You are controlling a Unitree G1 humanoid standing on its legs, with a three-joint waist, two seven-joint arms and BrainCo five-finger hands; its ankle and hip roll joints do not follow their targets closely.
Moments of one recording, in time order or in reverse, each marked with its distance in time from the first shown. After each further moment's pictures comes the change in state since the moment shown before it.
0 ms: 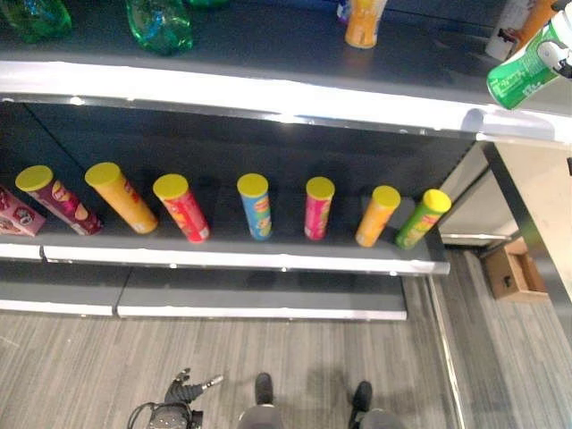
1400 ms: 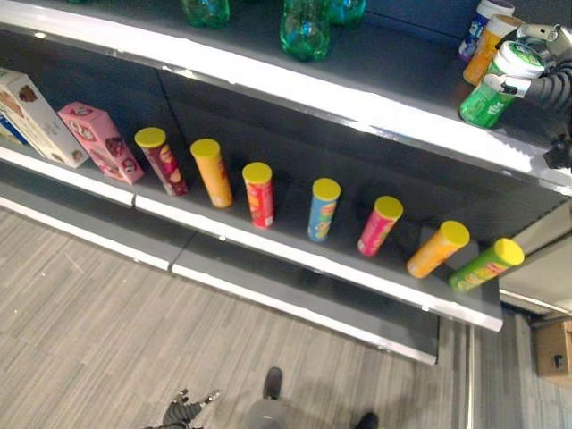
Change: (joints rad) left arm 0.049 -0.021 0.010 0.018 -0.118 -0.009 0.003; right arm -0.195 -0.086 0.328 0.155 -0.118 0.048 0.045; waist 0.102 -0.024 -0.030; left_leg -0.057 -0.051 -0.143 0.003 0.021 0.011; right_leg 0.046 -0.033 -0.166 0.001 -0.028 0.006
